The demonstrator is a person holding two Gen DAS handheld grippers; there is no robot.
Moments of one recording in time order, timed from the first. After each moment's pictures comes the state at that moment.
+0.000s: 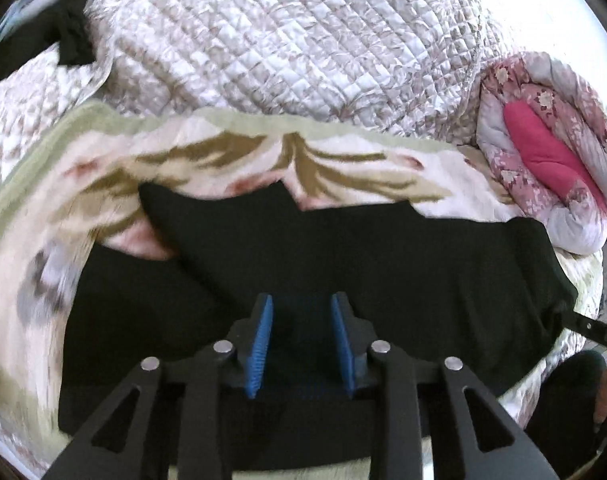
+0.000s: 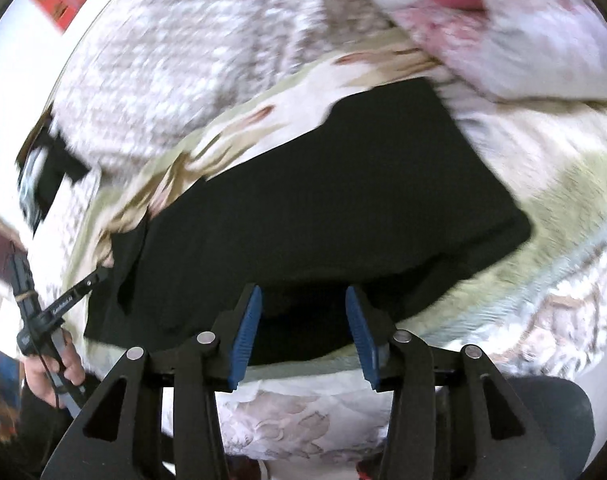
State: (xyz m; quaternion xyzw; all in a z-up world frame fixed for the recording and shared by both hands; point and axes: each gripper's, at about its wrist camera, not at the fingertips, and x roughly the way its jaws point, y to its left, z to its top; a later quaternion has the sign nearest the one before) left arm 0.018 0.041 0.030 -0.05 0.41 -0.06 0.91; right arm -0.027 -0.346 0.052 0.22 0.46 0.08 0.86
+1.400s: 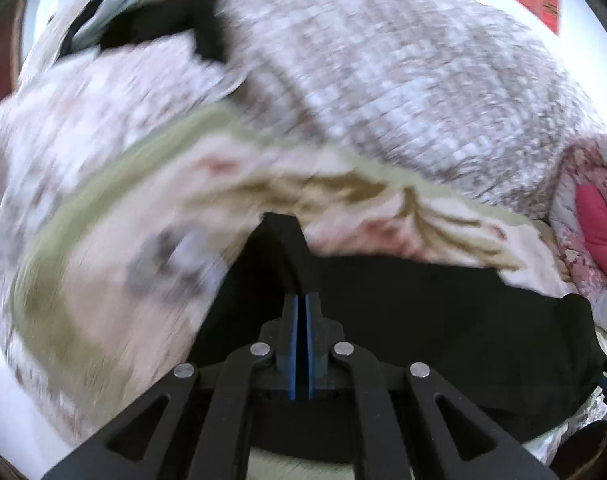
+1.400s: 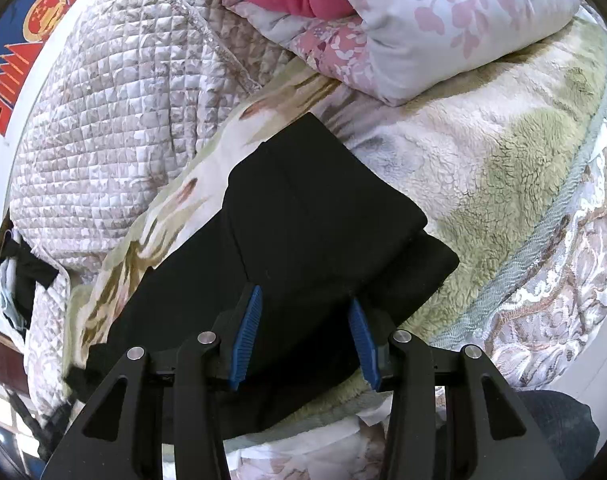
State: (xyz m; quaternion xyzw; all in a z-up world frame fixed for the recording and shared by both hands) left arm -0.027 0.140 0.040 -0.13 0.37 0.10 0.91; right arm -0.011 -0.399 0.041 0.32 0.42 -0.03 0.85
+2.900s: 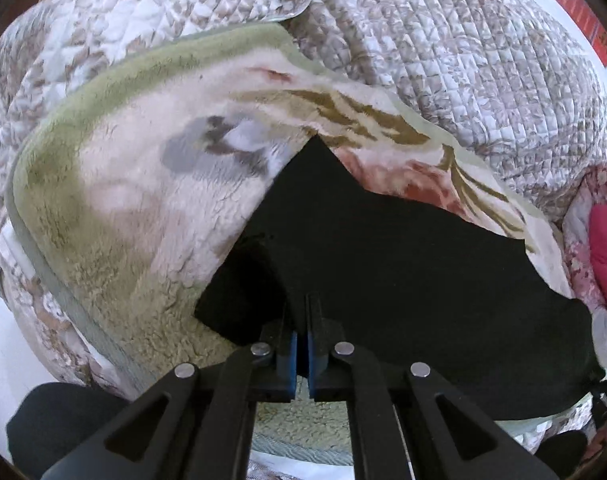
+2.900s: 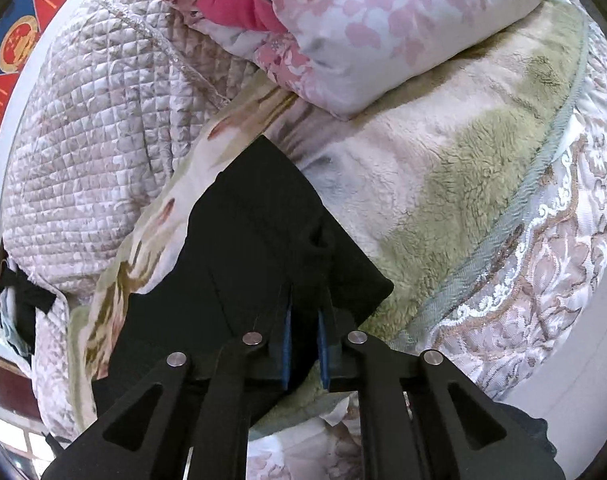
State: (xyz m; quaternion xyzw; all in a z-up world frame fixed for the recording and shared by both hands) left arm -0.050 0.155 0.013 -0.20 0.43 0.12 0.87; right arm -0.019 -0.427 0.045 0.35 0.43 -0.07 0.83
